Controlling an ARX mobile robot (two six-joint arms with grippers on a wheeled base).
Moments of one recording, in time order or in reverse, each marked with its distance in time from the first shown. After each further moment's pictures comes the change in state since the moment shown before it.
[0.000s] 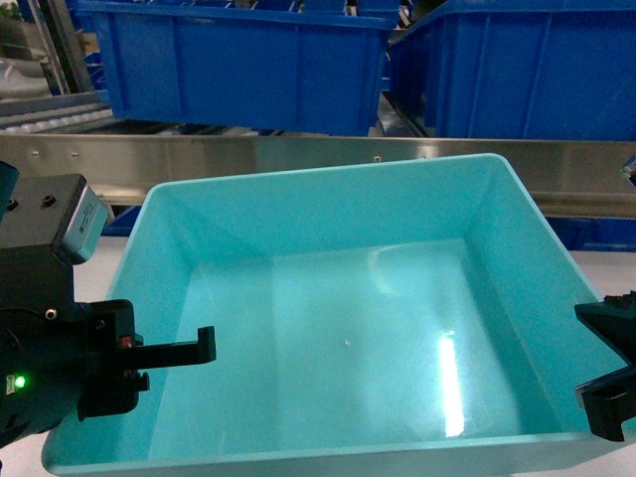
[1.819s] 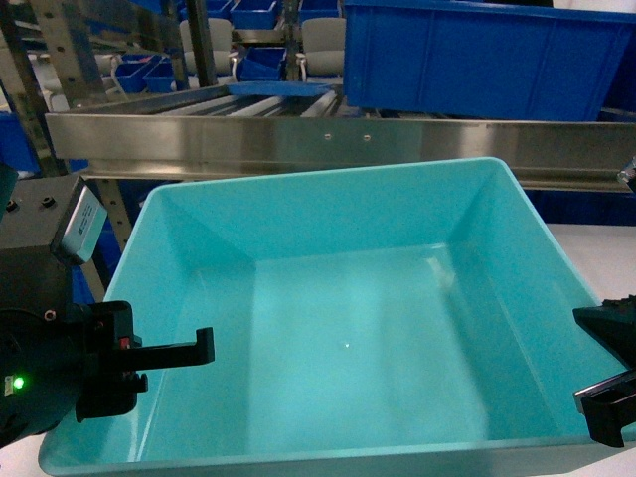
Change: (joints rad) left arm 0.002 0.000 0.000 -0.002 -0.001 0.000; right arm 0.000 0.000 -0.002 -0.002 -0.003 0.000
